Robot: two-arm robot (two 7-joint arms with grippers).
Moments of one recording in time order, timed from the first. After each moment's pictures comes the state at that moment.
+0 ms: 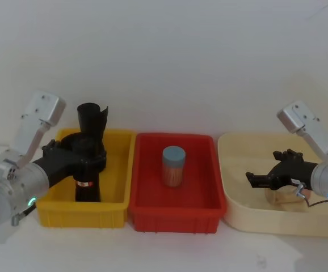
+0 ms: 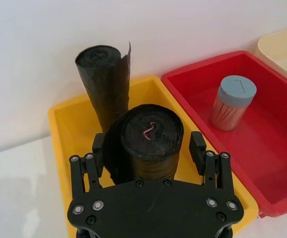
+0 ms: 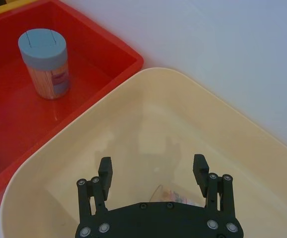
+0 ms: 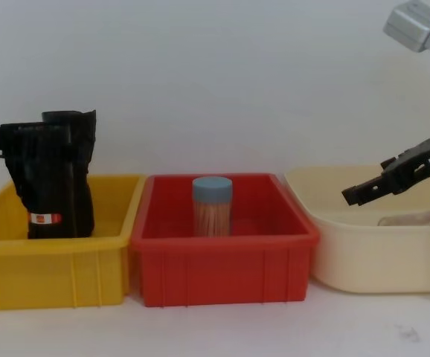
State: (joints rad) left arm -0.28 0.44 0.22 -1.79 -0.42 0.59 -0.07; right arm 0.67 0.47 -0.53 -1.34 0.16 0.55 0.49
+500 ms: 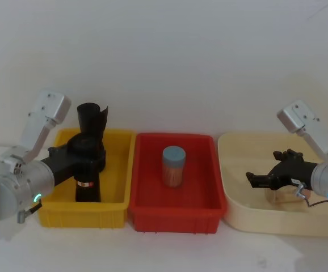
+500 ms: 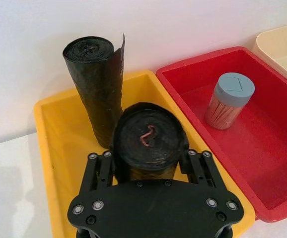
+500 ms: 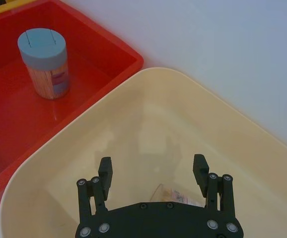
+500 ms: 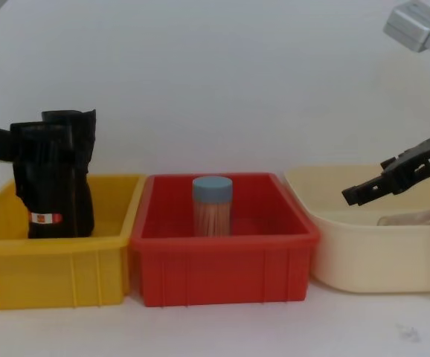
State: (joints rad) left arm -0.32 0.42 0.23 -1.74 -0.44 0.63 -0.09; right arm 0.67 0.47 -0.53 -1.34 0.16 0.55 0.49
